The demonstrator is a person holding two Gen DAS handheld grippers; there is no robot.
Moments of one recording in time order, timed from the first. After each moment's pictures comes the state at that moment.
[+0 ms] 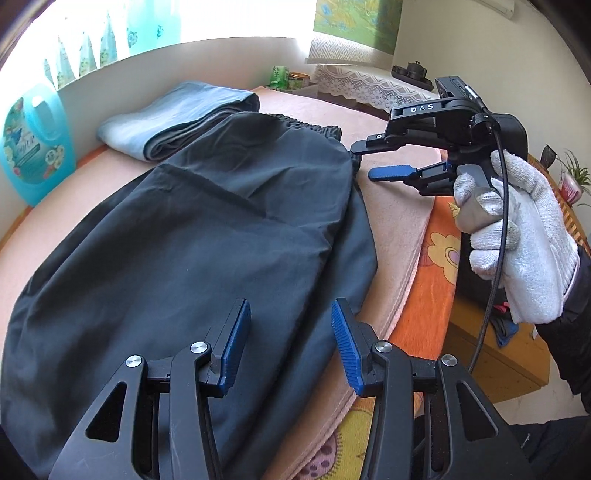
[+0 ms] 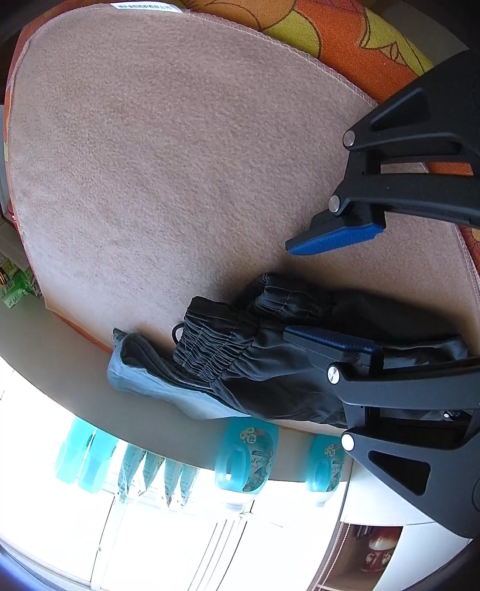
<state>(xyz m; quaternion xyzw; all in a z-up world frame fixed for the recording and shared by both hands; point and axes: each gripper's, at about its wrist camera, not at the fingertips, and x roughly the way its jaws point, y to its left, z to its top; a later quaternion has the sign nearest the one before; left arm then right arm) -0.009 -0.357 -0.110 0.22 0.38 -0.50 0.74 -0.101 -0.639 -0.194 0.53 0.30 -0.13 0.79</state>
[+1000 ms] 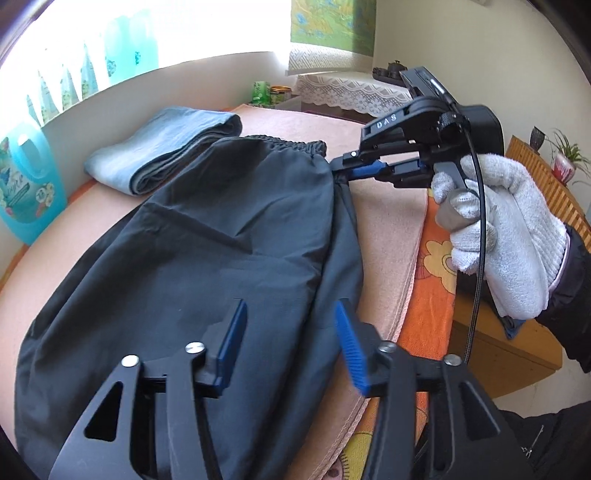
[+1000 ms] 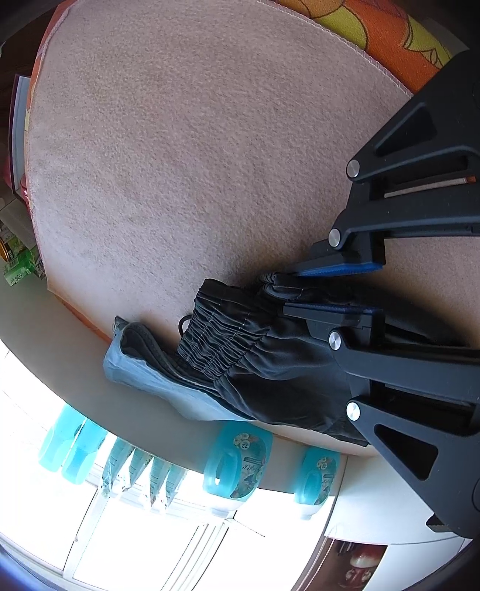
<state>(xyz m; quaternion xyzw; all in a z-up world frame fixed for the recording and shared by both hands) -0.015 -0.367 -0.103 0.25 0.33 -0.53 0.74 -0.086 -0.643 -0.187 0.48 0.30 -0.13 0.81</state>
